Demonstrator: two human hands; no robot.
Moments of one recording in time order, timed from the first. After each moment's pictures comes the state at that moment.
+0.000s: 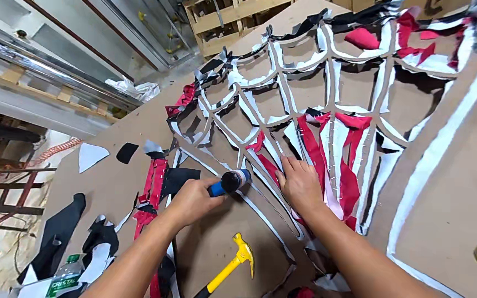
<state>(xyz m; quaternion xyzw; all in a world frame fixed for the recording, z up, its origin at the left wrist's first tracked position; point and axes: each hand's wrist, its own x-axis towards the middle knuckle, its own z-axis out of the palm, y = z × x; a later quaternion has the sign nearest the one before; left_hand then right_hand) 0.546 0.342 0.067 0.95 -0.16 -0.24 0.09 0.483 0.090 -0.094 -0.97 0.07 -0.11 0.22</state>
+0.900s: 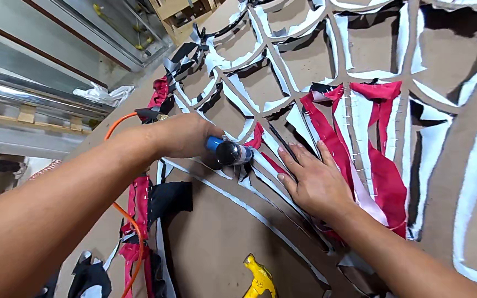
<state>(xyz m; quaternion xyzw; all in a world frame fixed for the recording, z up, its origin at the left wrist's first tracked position) 0.723 0.265 0.081 0.79 -0.50 -0.28 -0.20 0.488 0.088 -0.097 -0.98 0.03 -0.02 0.19</state>
